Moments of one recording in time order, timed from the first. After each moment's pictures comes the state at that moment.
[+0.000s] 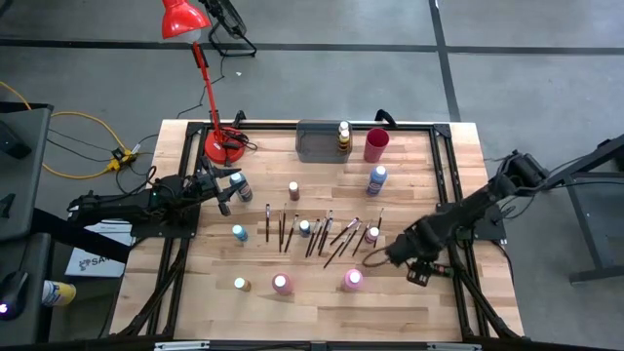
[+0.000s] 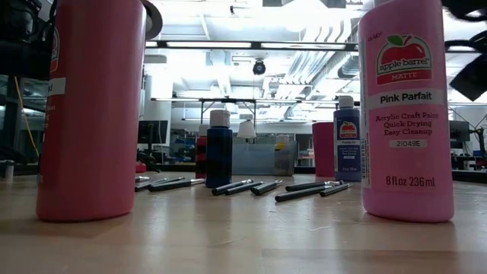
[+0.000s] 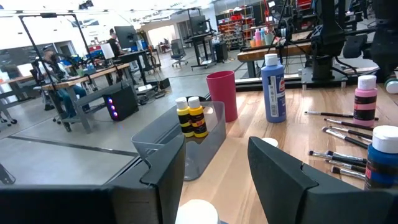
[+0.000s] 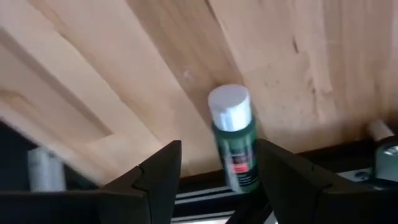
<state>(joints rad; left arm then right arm) 0.08 0.02 0.02 0.04 -0.37 0.21 0.49 1.43 0.82 -1.07 -0.38 0.94</state>
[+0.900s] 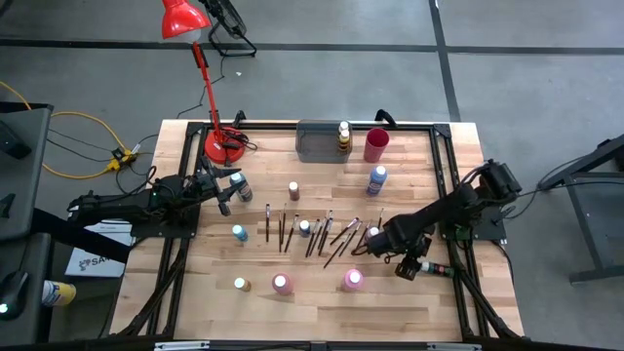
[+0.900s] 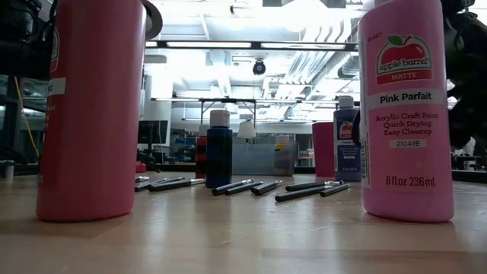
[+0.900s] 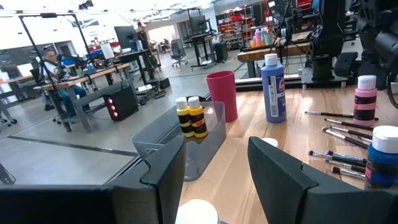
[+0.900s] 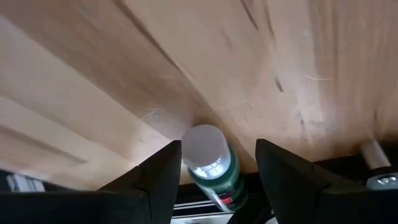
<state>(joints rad) 0.08 0.02 0.02 0.04 -0.37 0.21 0.35 1.70 0.83 -1.08 -0.45 0.78</state>
